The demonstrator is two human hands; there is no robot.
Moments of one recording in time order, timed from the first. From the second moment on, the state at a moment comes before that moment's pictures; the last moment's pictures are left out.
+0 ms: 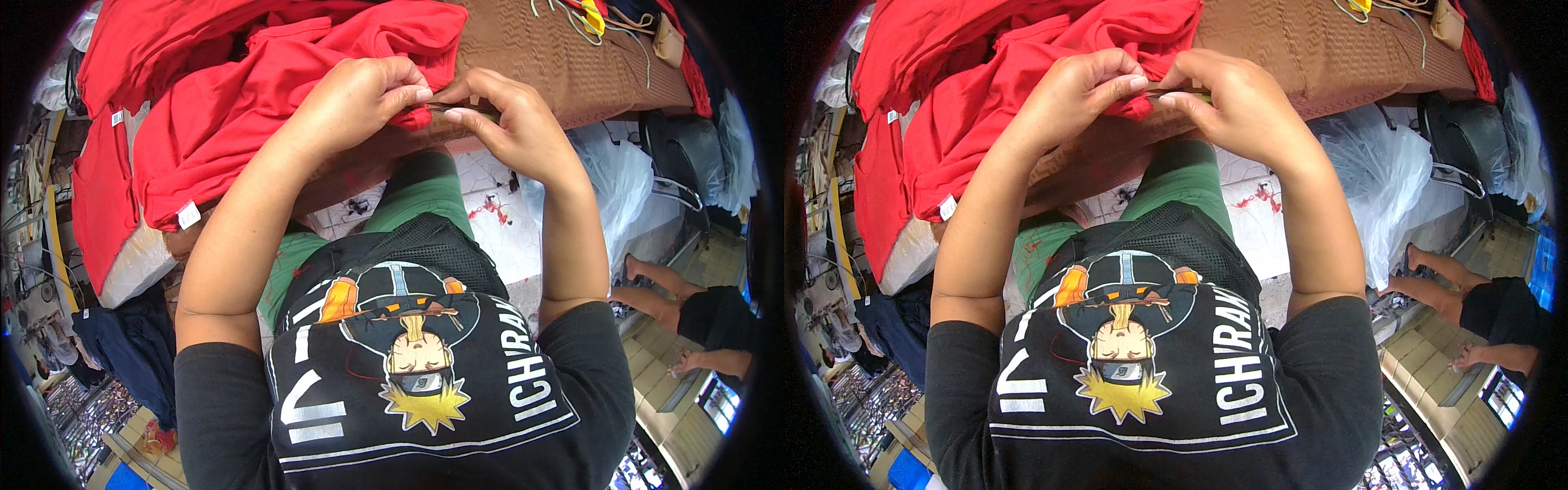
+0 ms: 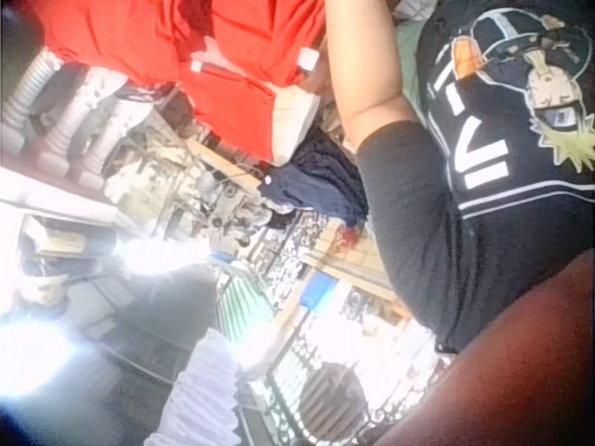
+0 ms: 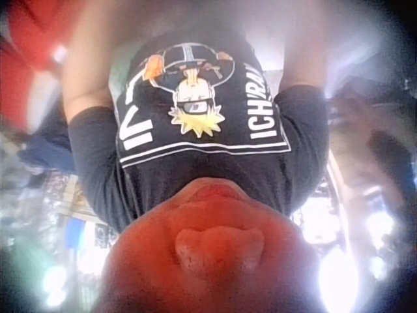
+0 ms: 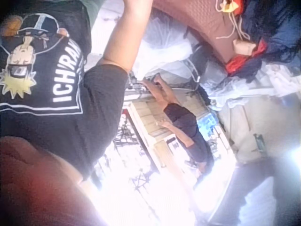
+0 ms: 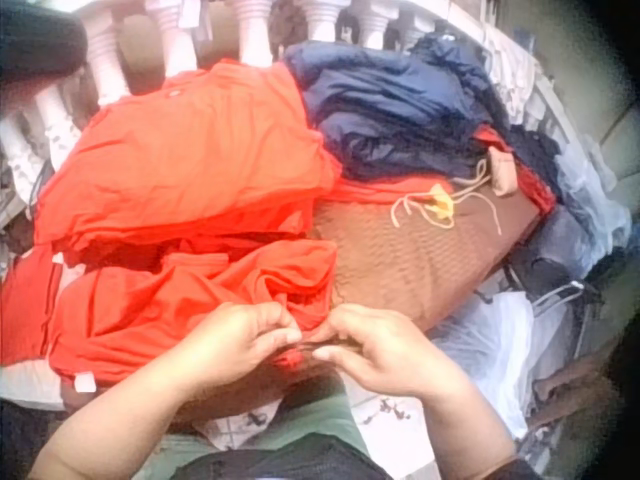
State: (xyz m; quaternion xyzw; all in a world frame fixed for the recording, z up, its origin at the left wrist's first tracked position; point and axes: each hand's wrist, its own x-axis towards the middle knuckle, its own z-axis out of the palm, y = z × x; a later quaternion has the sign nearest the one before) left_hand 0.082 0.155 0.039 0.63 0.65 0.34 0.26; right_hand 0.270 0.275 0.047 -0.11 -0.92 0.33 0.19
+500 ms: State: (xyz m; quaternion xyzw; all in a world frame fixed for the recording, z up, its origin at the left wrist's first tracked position) left_hand 0.071 0.115 0.126 0.73 0.47 0.39 0.30; right_hand 0.287 0.306 0.083 -0.13 -0.95 0.25 0.08
